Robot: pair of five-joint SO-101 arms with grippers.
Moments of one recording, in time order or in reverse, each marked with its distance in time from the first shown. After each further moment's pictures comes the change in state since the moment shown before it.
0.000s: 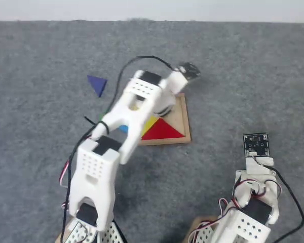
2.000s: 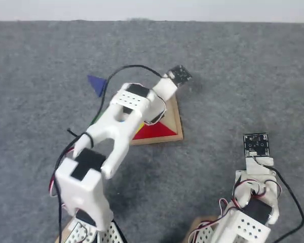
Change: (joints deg) left arm 0.0 -20.2 25.9 -14.2 1.6; right arm 0.0 0.0 0.0 0.0 0.0
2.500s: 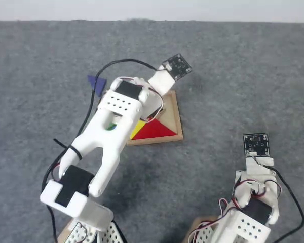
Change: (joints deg) left arm 0.6 -12.2 3.5 2.7 0.0; right arm 0.0 0.0 0.0 0.0 0.0
